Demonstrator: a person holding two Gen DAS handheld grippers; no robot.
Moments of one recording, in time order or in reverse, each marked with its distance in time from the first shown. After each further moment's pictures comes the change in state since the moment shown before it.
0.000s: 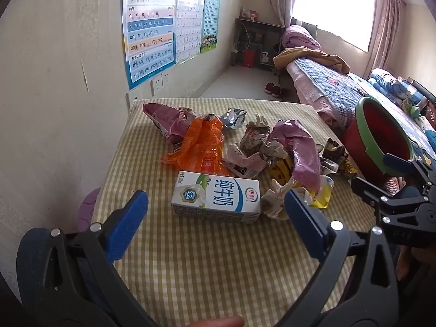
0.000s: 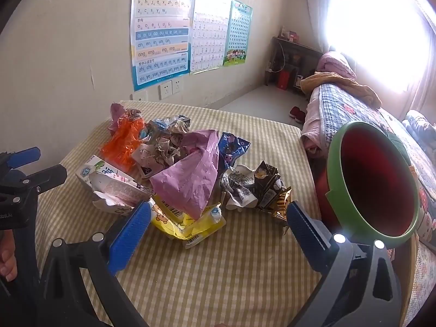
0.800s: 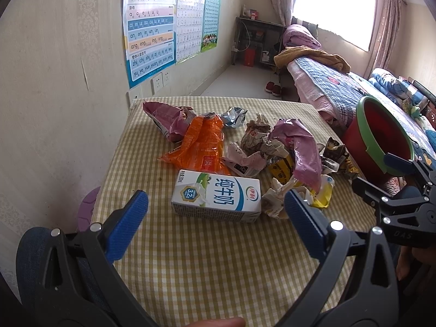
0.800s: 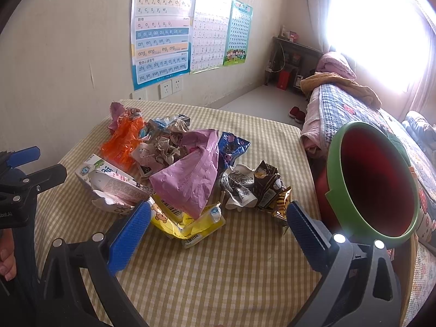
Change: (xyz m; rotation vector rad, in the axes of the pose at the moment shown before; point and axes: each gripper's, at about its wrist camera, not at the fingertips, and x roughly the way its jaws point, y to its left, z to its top) left arm -0.001 -0.003 -0.005 0.000 0.007 0.007; right arm 0.001 0.000 0.000 -0.004 0.002 -0.004
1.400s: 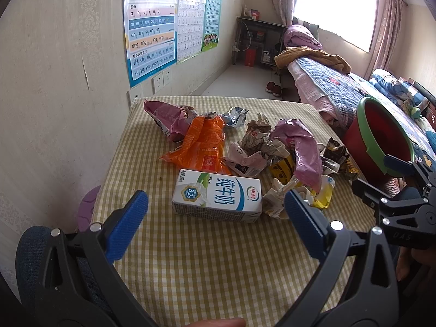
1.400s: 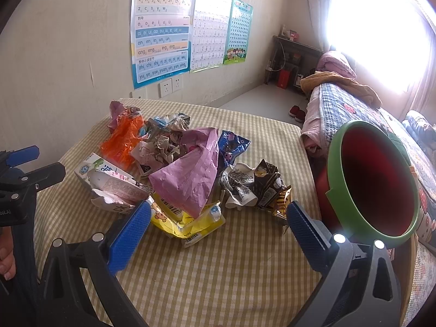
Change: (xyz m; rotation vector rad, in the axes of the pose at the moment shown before) left arm 0.002 0.004 0.003 -0.005 0.003 -0.003; right arm 0.002 -0.001 0.000 0.001 0.006 0.000
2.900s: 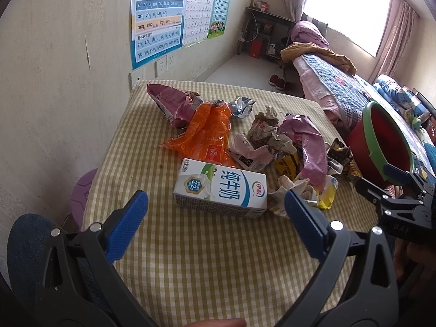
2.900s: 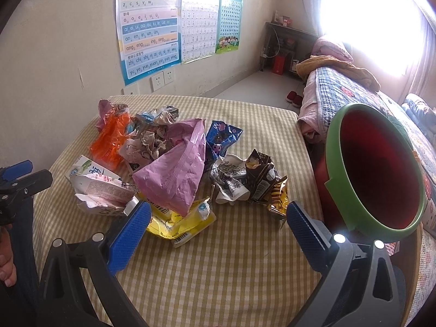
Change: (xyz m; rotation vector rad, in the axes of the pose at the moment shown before) left arm 0.015 0.014 0.001 -0.079 0.081 -0.026; right arm 0.019 -0.015 0.003 0.055 0.072 0.010
